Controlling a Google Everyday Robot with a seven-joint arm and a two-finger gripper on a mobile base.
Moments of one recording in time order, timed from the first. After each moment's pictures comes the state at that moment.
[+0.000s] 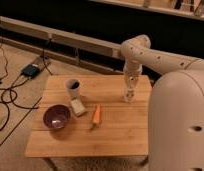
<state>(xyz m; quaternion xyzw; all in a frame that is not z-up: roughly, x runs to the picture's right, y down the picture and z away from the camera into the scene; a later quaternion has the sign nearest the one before) 0.181 -0.035 0.820 -0.13 0.25 0.75 0.60</state>
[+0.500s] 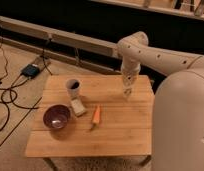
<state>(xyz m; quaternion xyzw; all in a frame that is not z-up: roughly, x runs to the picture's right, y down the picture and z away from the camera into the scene) 0.160 -0.036 0.793 -0.13 0.24 0.73 0.62</state>
